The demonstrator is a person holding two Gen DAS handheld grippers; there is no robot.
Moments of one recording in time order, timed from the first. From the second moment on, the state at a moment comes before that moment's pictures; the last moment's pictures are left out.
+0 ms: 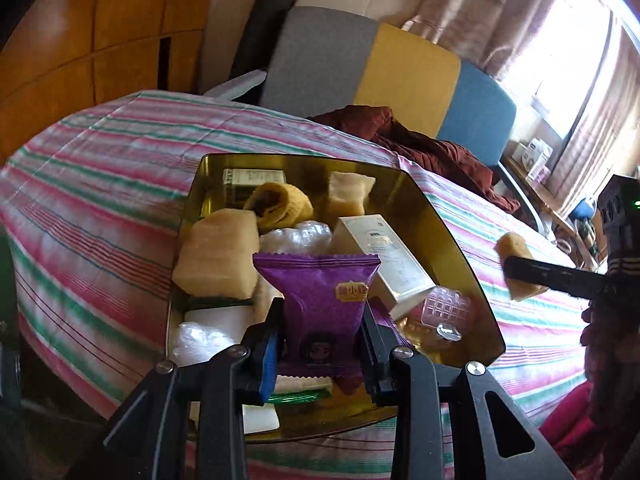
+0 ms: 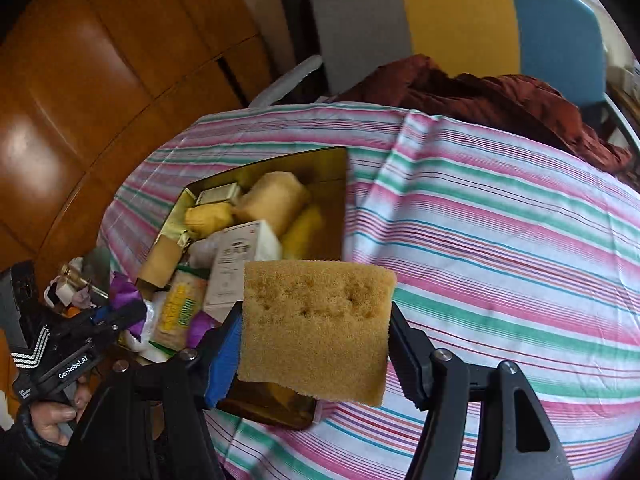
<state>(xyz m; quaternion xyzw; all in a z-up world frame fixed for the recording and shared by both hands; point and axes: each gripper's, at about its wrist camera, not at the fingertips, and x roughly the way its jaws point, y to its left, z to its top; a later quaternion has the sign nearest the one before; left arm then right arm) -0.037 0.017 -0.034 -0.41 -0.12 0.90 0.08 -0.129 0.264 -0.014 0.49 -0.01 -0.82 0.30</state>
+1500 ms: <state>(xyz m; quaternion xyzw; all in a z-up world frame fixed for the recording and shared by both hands) -0.108 0.046 -0.063 -0.44 -0.08 0.89 0.05 -0.136 0.228 -0.037 0.49 -0.02 -0.83 0.25</state>
